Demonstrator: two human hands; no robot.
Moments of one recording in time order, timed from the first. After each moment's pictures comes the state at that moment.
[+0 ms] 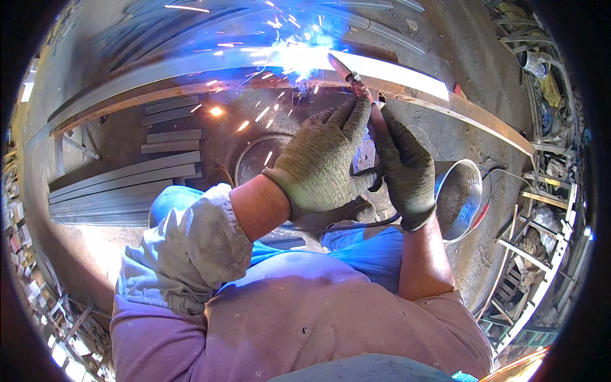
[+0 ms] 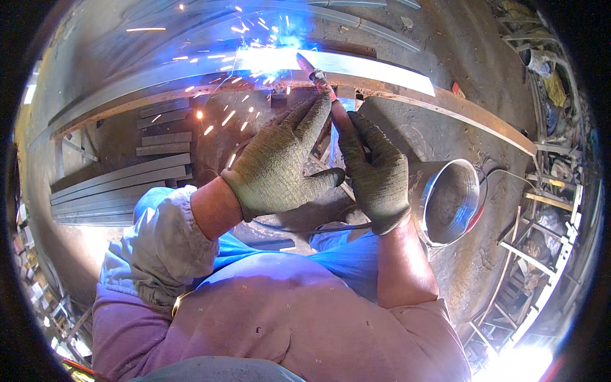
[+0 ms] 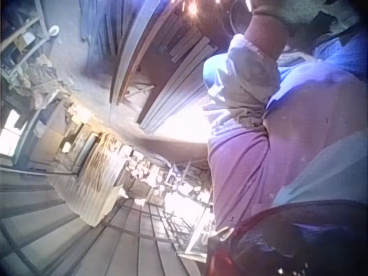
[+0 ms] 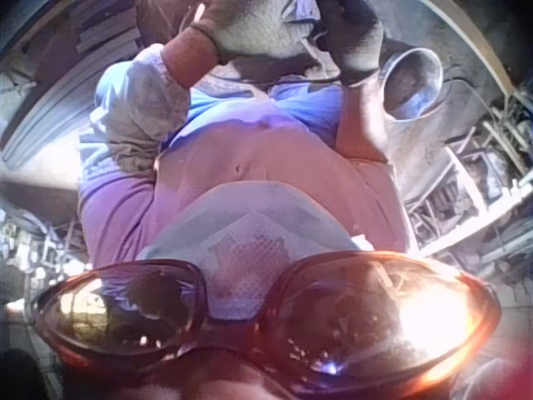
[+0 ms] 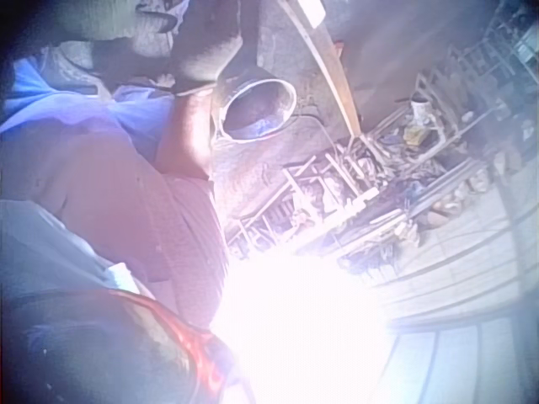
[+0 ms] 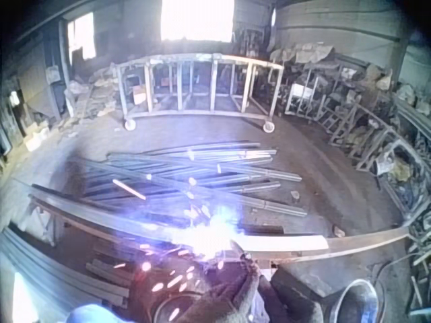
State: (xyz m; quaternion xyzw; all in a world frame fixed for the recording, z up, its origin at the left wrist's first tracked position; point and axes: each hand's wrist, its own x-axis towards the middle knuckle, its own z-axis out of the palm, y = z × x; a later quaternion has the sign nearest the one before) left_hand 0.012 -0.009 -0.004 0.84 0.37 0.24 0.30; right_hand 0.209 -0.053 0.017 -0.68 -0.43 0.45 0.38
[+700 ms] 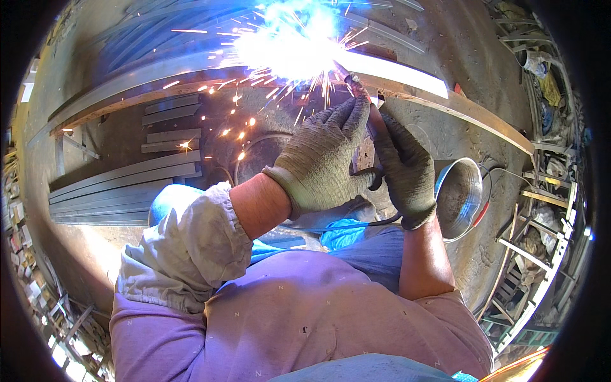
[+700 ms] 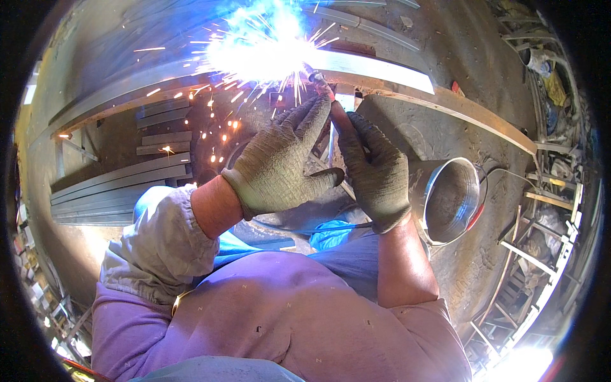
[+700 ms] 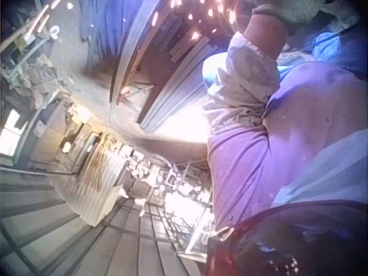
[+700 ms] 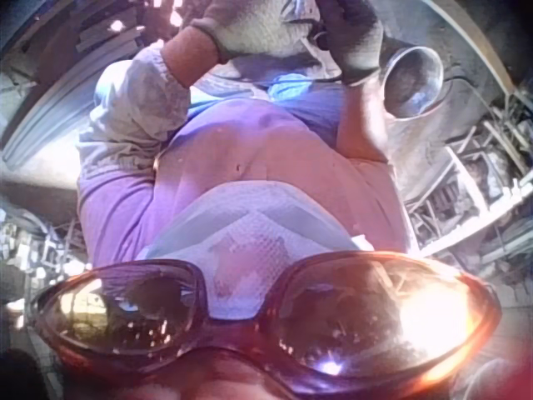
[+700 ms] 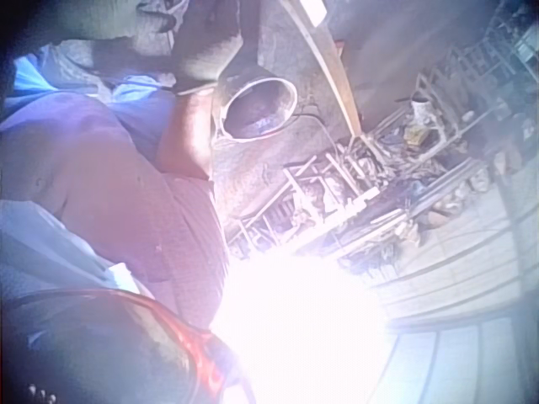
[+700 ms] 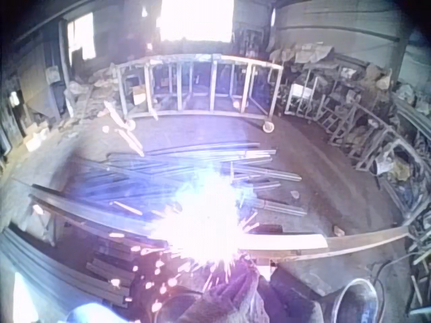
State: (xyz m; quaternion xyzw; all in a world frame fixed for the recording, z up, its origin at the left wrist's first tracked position) left_hand 0.008 -0.016 0.005 0.84 0.39 0.20 0.31; right_hand 0.212 -0.056 0.020 -0.64 -0.50 0.44 0.39
